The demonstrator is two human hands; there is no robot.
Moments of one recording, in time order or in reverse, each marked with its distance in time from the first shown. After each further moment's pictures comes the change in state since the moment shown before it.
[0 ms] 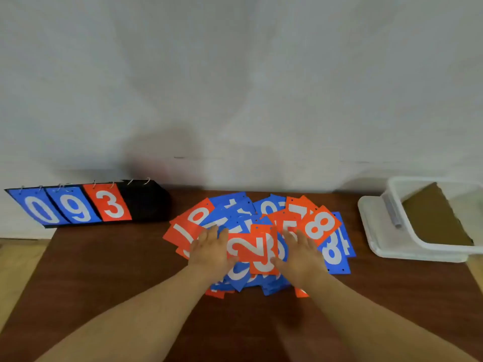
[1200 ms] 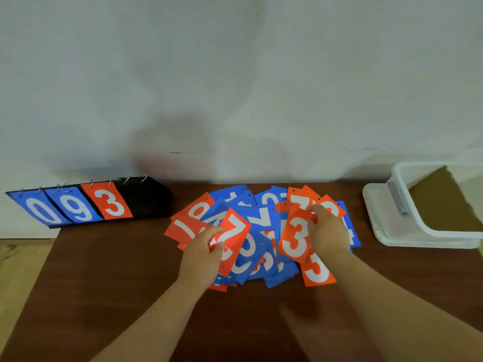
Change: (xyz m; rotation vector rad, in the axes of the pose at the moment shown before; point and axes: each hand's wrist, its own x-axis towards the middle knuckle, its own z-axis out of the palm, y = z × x) left_hand -0.045 0.000 -0.026 -0.717 0.217 -0.172; right_hand 0.030 0.027 -0.036 0.289 0.293 0.175
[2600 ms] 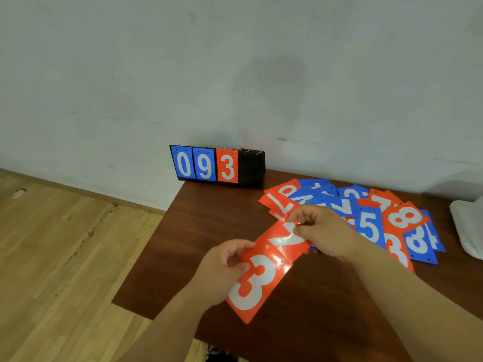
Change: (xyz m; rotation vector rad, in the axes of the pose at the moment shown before) left_hand -0.219 -0.108 -0.138 -0.295 -0.075 -0.032; right_hand -0.222 -0.158 0.002 0.349 -0.584 -0.489
